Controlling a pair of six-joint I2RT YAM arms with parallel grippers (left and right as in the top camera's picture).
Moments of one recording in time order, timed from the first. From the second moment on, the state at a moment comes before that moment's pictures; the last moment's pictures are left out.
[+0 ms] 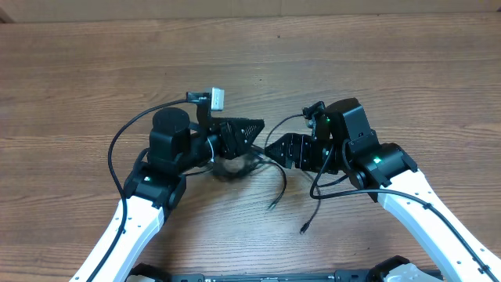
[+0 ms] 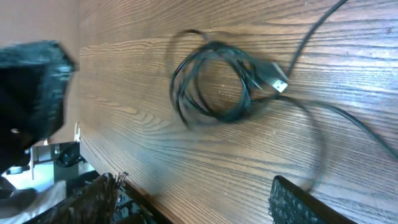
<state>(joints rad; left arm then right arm) -0.34 1.19 0.75 0.03 0.59 -0.70 0.44 1.29 0.96 -0.57 -0.54 0.62</state>
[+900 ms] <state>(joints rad) -0.34 1.31 0.75 -0.40 0.00 -1.01 0.44 1.29 0.96 -0.71 -0.29 0.63</state>
